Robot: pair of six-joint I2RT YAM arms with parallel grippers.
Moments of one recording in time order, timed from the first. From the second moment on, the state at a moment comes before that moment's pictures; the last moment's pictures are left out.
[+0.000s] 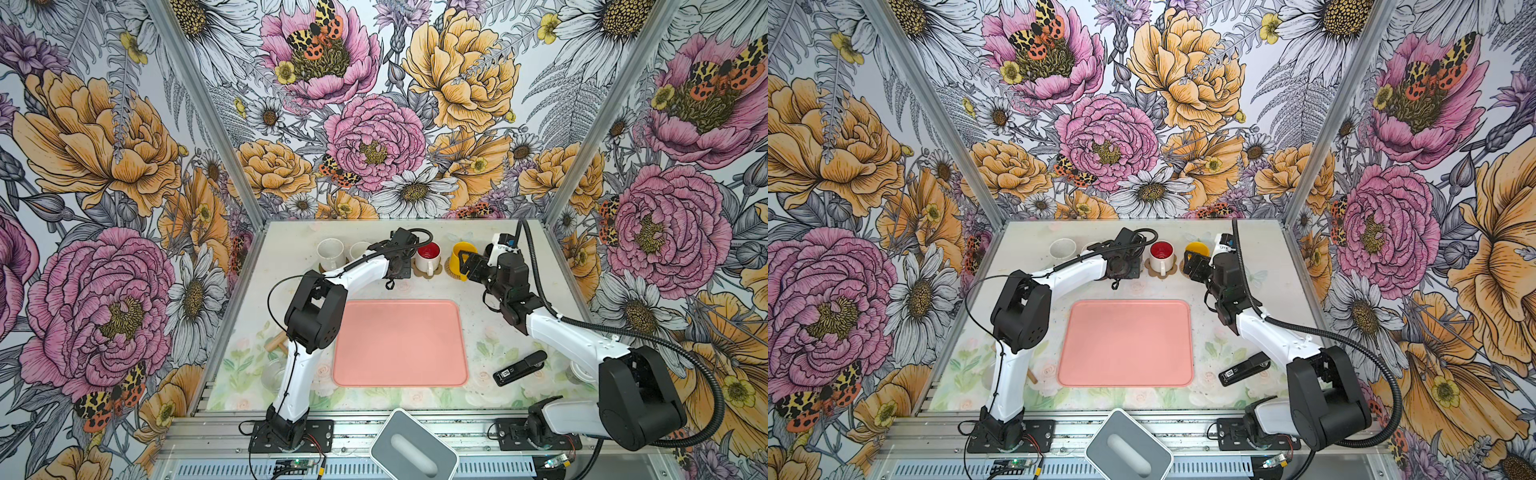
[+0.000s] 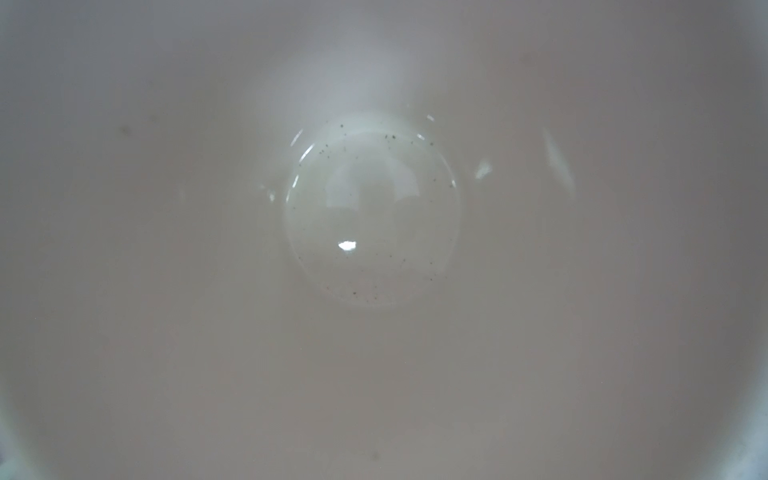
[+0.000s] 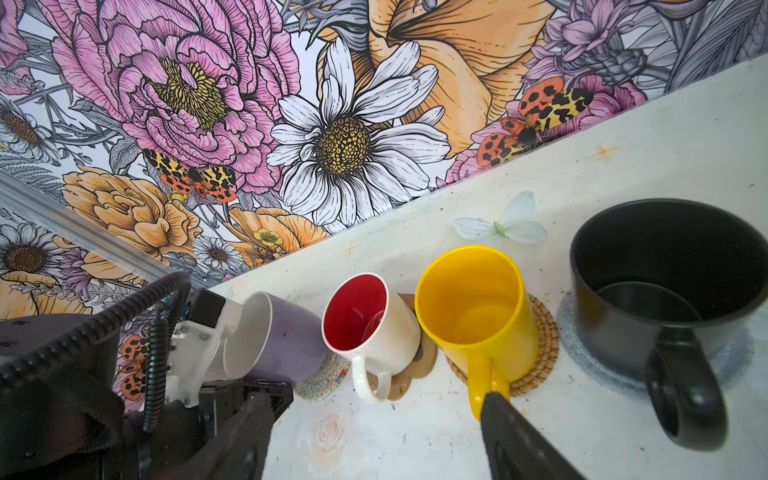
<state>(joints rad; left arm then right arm) -0.59 2.15 1.73 -0.60 -0.22 -0.47 0.30 1.35 0.75 0.27 0.00 0.58</state>
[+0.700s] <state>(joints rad) -0.59 2.19 1.76 -0.62 -0.22 -0.47 0.28 1.35 0.74 0.26 0.00 0.58</state>
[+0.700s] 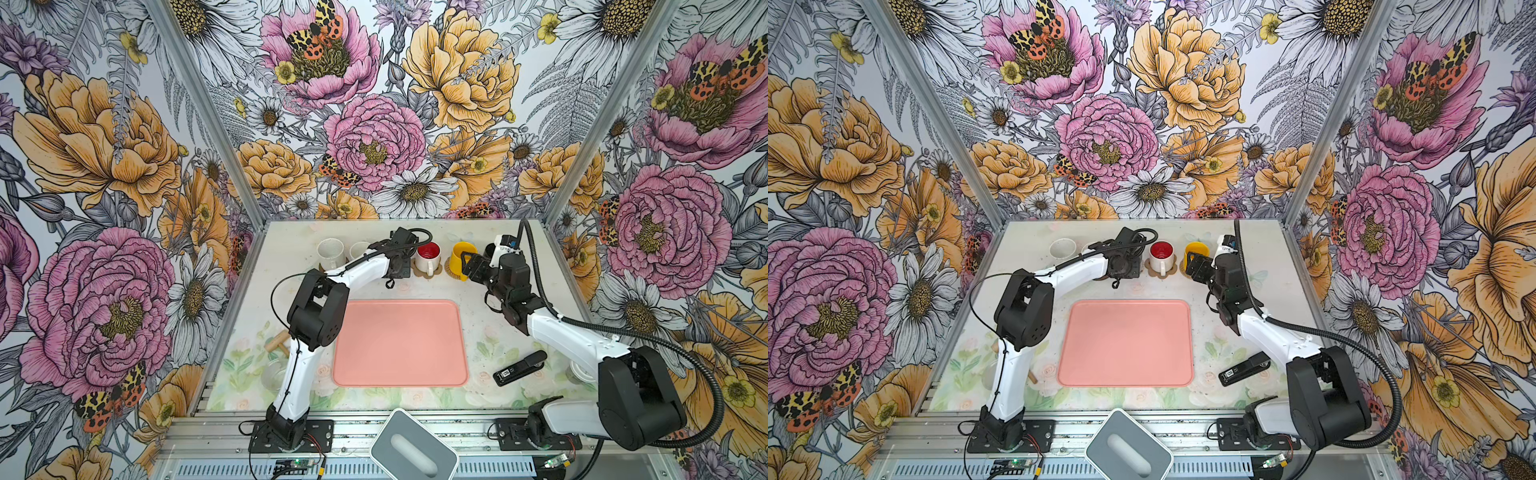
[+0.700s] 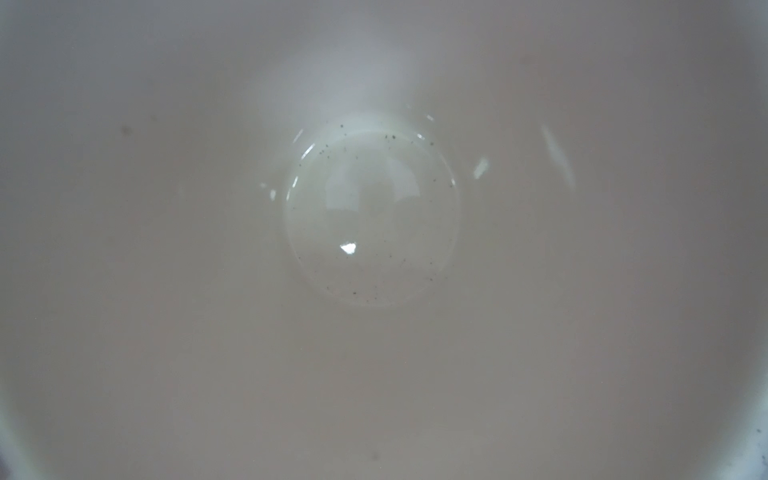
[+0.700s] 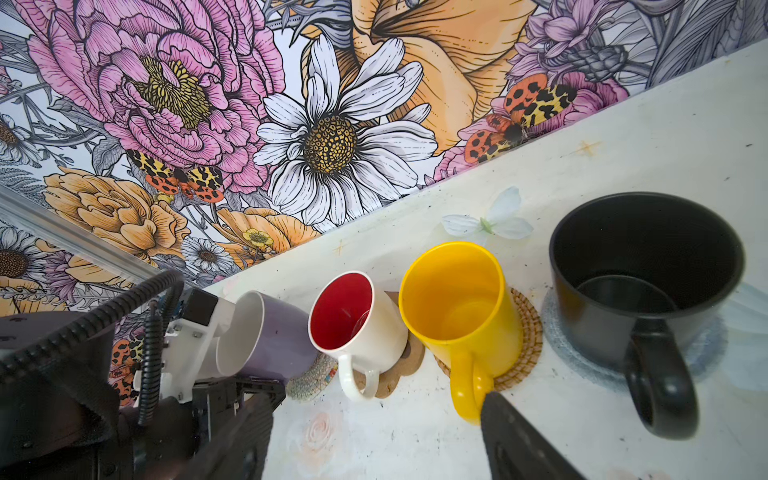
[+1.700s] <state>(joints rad) -0.59 2.23 1.77 -0.64 -0.22 -0.47 0.28 1.35 0.74 0.26 0.00 0.58</state>
